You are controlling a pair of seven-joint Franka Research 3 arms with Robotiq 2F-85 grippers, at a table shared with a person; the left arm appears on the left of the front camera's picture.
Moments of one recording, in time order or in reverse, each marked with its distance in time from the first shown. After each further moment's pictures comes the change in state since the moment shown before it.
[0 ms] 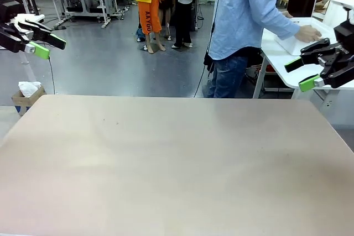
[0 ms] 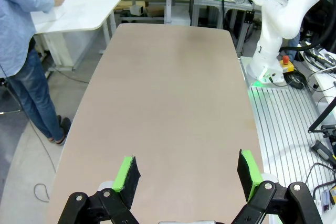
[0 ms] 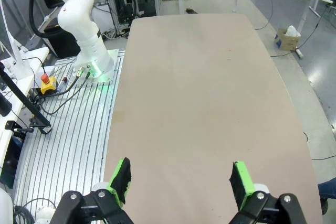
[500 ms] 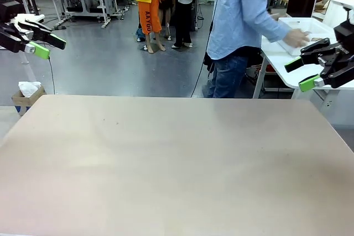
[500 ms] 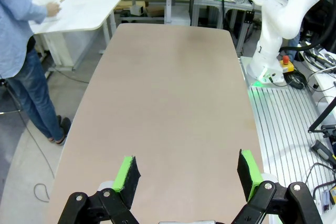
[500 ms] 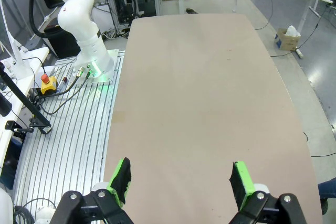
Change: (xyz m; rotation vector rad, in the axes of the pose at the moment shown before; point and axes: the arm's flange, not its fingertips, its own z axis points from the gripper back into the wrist) left arm 0.000 0.000 0.000 0.000 0.000 0.000; right arm 0.000 0.000 0.000 0.000 0.000 0.000
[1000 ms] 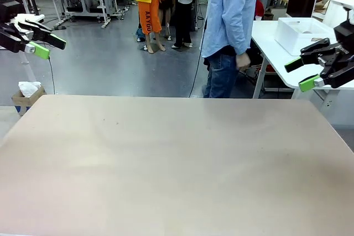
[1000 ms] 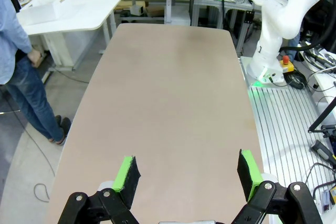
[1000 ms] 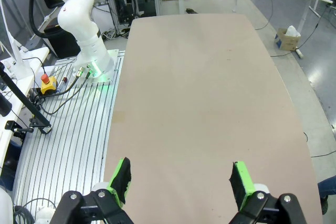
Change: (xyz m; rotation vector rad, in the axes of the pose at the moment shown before) left arm 0.000 0.000 0.000 0.000 0.000 0.000; right arm 0.000 0.000 0.000 0.000 0.000 0.000
